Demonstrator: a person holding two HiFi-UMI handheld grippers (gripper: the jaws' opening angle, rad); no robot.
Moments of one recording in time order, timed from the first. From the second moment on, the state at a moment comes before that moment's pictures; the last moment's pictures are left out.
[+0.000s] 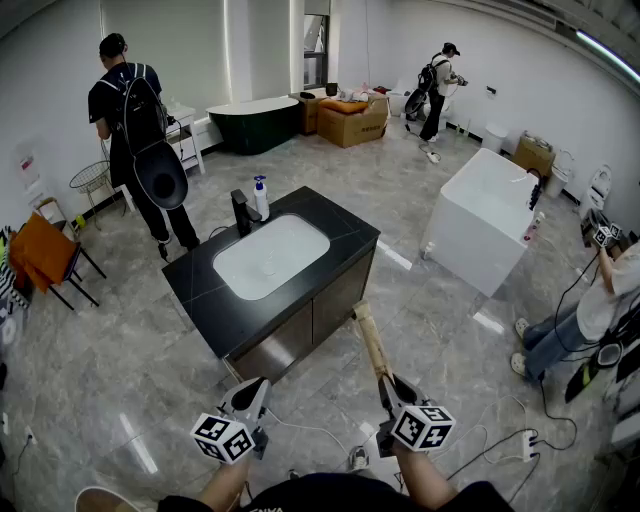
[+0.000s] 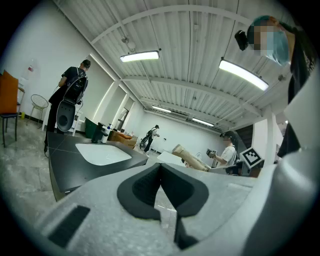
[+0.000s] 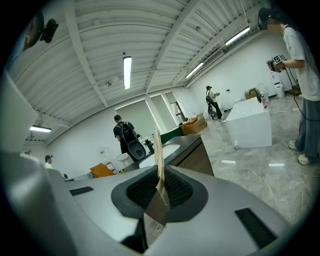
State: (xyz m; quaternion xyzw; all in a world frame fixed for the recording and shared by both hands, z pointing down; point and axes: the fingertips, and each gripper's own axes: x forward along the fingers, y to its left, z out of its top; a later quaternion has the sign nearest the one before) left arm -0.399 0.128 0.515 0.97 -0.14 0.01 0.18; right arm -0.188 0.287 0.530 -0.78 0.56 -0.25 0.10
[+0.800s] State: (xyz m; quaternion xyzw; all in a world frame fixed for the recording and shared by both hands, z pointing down) left arm -0.278 0.199 0.524 0.97 -0.19 0.01 0.18; right arm -0.071 0.327 0.536 -0.74 0.61 -0.26 0.11
